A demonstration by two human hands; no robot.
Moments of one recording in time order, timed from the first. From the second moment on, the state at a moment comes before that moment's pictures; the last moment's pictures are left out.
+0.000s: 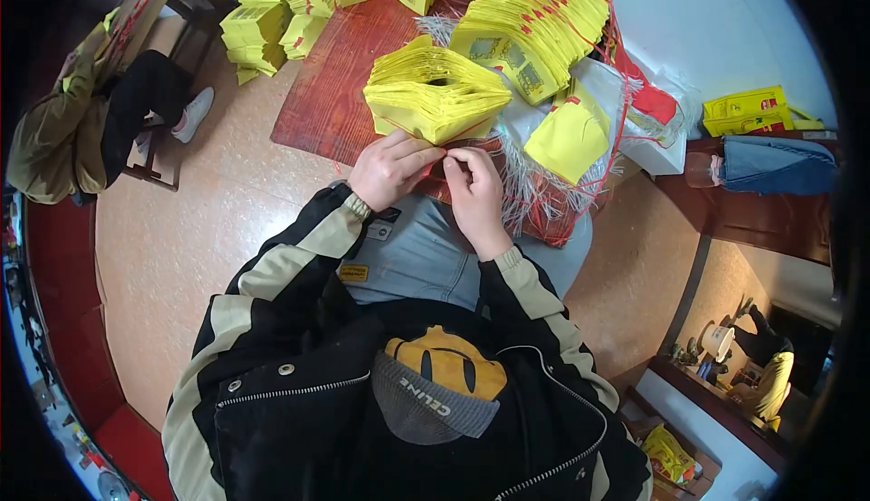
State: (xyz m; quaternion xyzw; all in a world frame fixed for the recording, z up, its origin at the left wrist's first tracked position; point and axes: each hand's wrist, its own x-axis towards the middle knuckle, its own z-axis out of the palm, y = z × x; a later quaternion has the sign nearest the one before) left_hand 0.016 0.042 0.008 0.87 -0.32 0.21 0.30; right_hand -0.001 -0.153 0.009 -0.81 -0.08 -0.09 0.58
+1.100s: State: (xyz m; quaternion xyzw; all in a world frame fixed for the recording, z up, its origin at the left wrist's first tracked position) left_hand 0.024 0.052 0.022 0.87 -0.38 0.19 0.25; right_hand 0.031 -0.169 0.037 -0.85 -0.08 0.10 0.50
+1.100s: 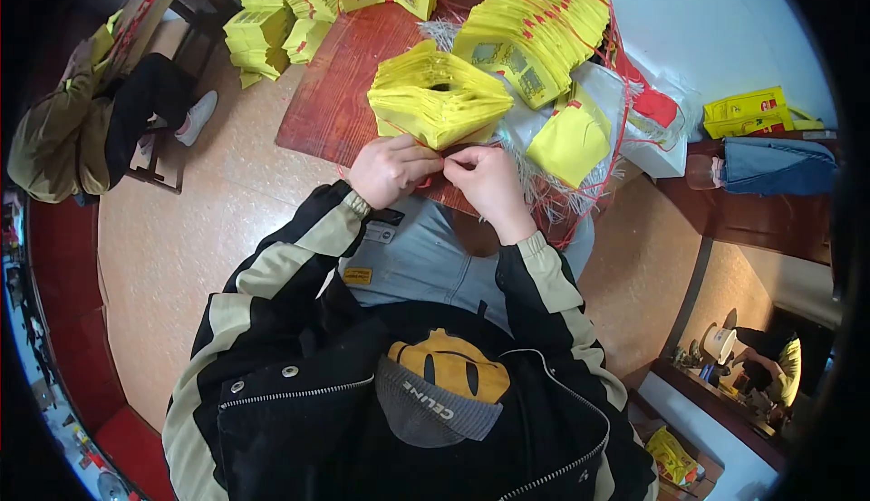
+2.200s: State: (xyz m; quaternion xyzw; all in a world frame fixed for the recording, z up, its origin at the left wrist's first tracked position) left_hand 0.029 0.054 0.015 0.87 -0.35 0.19 0.30; right_hand 0.023 -0.159 0.018 -0.73 0.01 0.10 0.67
